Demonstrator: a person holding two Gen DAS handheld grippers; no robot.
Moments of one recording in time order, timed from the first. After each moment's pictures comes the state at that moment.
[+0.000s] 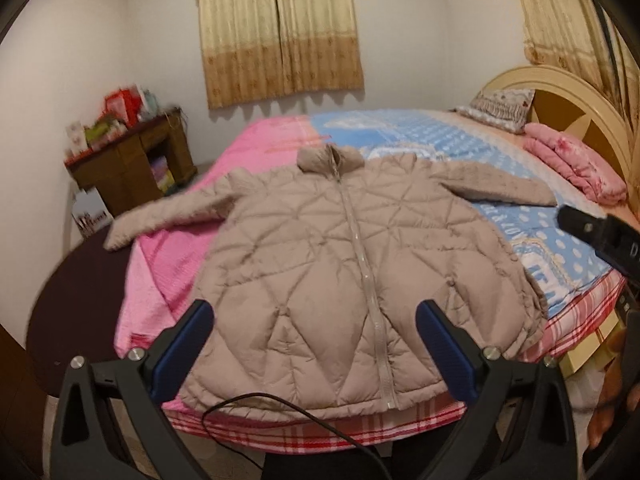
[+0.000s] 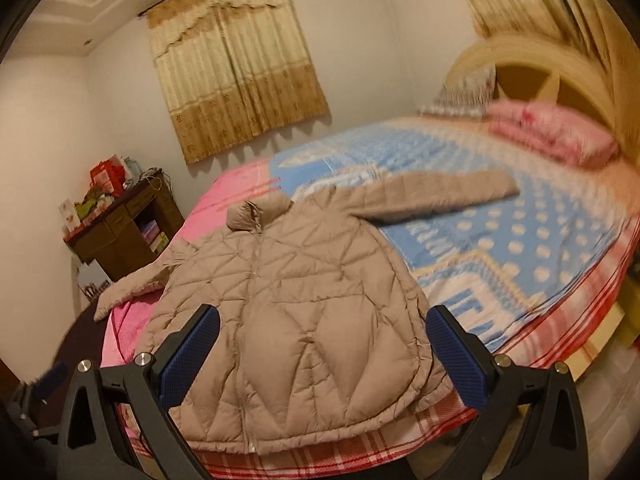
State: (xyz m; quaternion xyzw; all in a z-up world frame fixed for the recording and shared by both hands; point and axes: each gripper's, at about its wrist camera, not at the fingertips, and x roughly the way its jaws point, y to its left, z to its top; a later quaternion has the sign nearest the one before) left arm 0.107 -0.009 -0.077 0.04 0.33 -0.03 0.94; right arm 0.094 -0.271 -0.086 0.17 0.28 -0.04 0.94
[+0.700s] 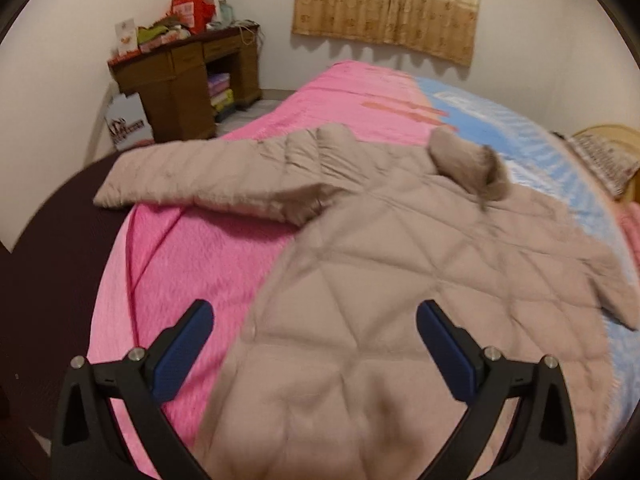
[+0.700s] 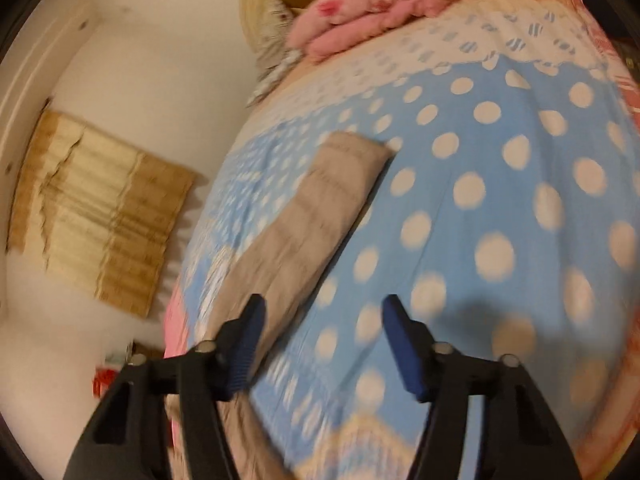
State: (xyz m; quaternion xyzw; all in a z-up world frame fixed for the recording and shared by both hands) left arm 0.349 0.090 -0.134 -0.07 0.41 0.10 0.90; right arm 0.285 -0.639 -0.193 0.51 0.26 -0.19 0.79
